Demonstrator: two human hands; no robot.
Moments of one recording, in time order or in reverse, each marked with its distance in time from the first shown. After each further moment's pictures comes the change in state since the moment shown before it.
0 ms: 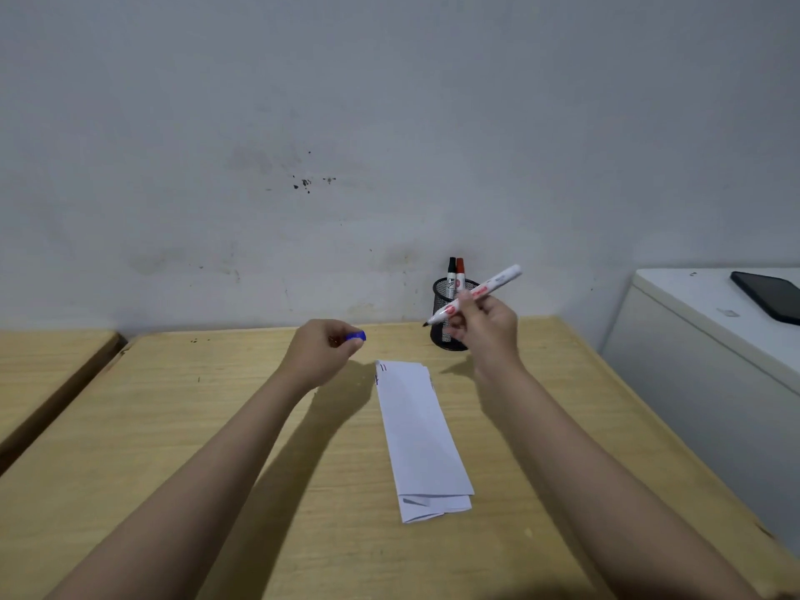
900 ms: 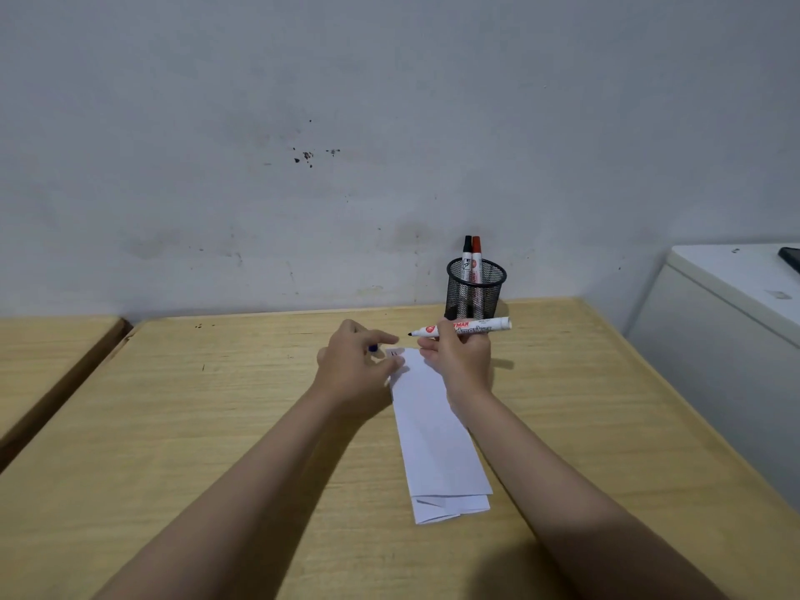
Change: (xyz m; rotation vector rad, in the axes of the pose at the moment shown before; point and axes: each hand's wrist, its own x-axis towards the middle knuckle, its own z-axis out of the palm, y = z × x) left_hand -0.009 -0.016 0.046 0.188 0.043 0.034; right_hand -0.014 0.068 0.024 -0.045 0.149 0.228
